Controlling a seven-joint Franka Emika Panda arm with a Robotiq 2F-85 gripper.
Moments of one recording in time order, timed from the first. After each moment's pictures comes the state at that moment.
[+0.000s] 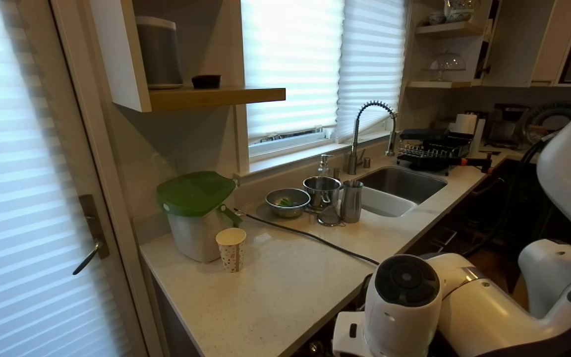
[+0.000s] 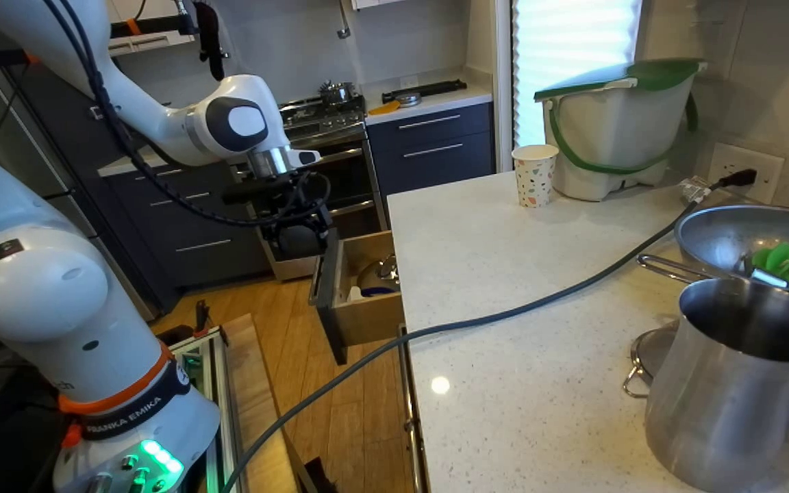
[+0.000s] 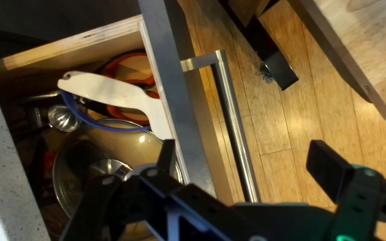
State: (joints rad) arm 0.36 -0.28 0.28 -2.75 -0.14 2.36 -0.19
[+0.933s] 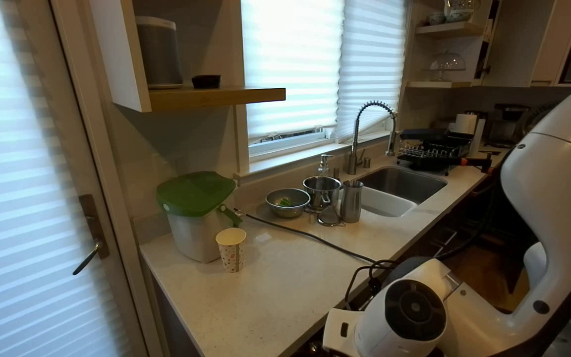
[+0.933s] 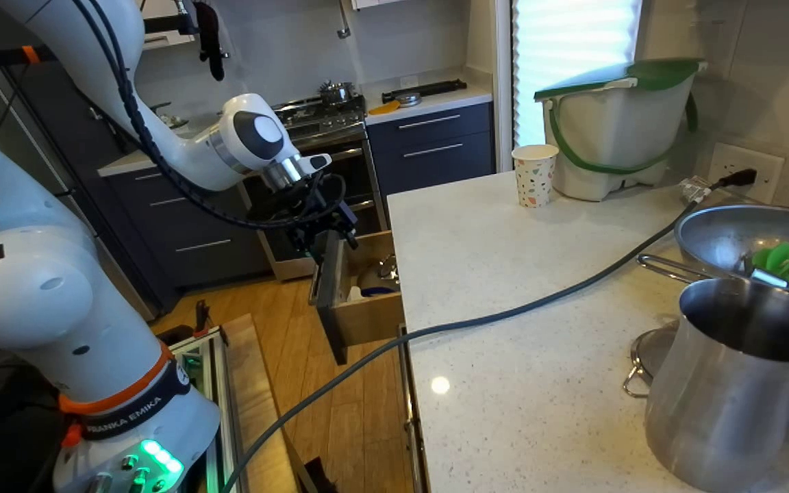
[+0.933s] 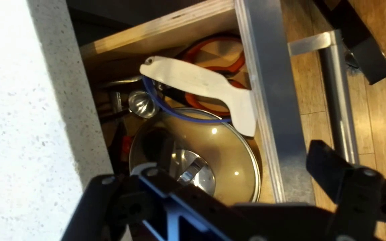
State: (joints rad) arm 0.22 -0.18 0.32 -2.75 -0.62 2.53 0.13
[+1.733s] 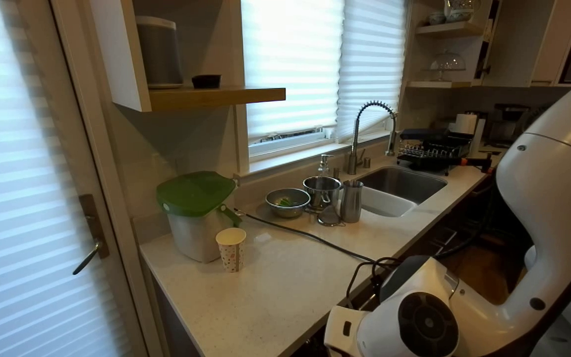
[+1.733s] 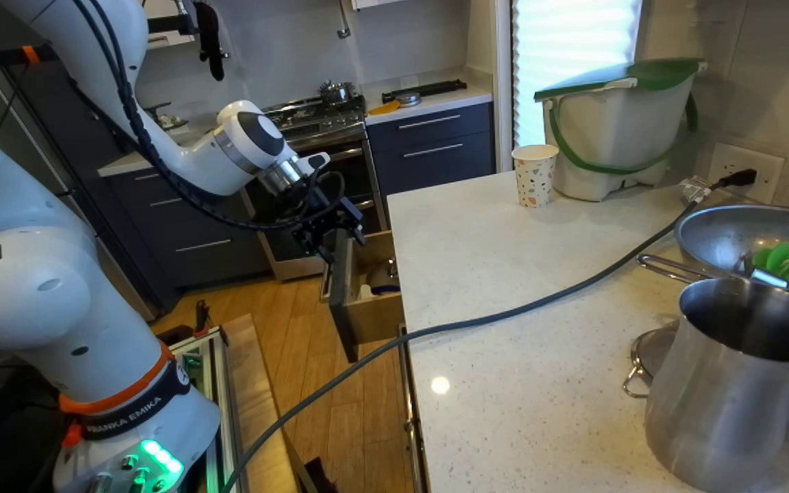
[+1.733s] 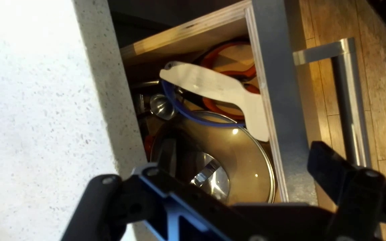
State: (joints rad) arm 0.21 -0.17 0.31 -2.75 -0.86 2.53 0.33
